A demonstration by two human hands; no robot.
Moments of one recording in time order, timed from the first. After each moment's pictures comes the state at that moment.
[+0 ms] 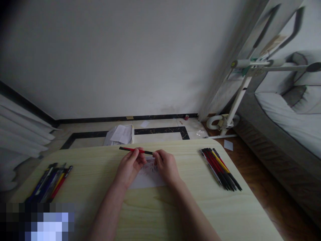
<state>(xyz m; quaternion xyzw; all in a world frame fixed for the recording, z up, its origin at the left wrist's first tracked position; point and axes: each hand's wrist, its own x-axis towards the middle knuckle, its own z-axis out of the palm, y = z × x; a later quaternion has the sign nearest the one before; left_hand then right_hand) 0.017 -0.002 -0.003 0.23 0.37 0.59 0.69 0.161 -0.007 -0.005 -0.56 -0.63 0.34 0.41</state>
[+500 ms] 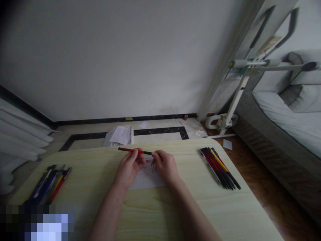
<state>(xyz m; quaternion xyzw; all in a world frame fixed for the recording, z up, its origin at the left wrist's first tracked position) 0.018 -0.002 -0.001 0.21 0.38 0.59 0.68 0.160 -0.008 -0.002 -0.55 -0.63 0.35 0.42</state>
